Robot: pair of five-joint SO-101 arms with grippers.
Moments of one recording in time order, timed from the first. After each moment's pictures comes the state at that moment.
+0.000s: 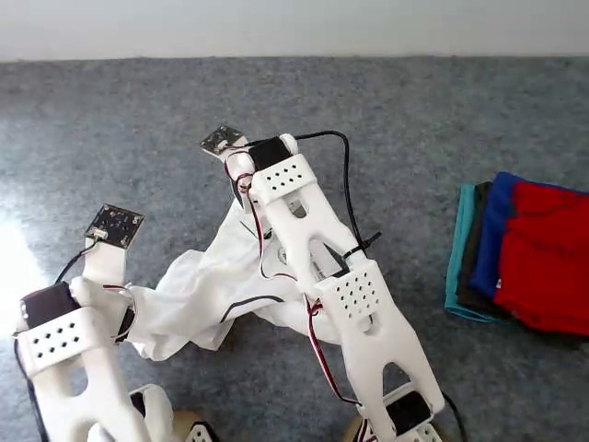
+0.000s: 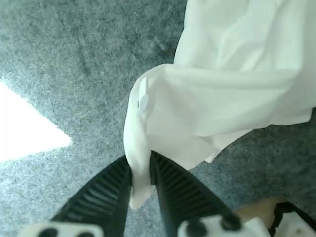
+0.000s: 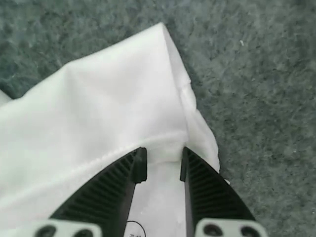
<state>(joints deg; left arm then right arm) -28.8 -45.8 54.8 84.7 -35.1 -32.5 62.1 -65.7 98.7 15.7</state>
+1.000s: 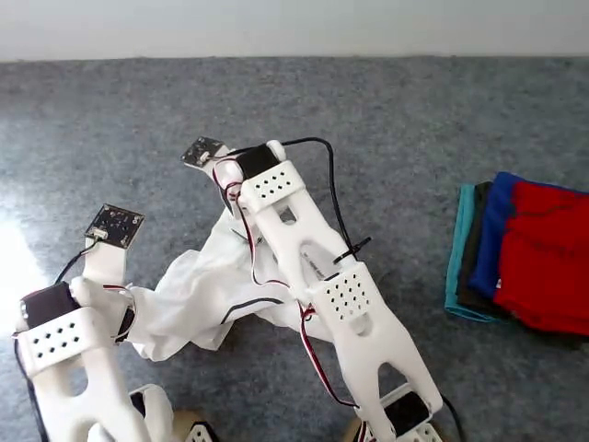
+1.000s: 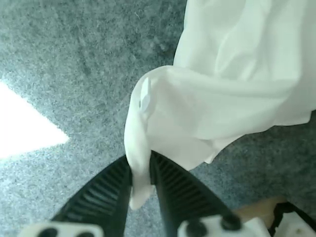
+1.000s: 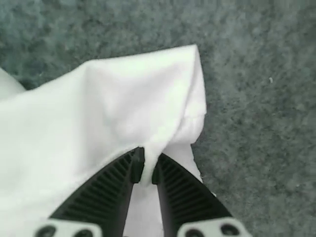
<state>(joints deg) -28.8 -45.8 54.8 84.7 -35.1 -35.0 65.8 -72.7 99.8 22.8</state>
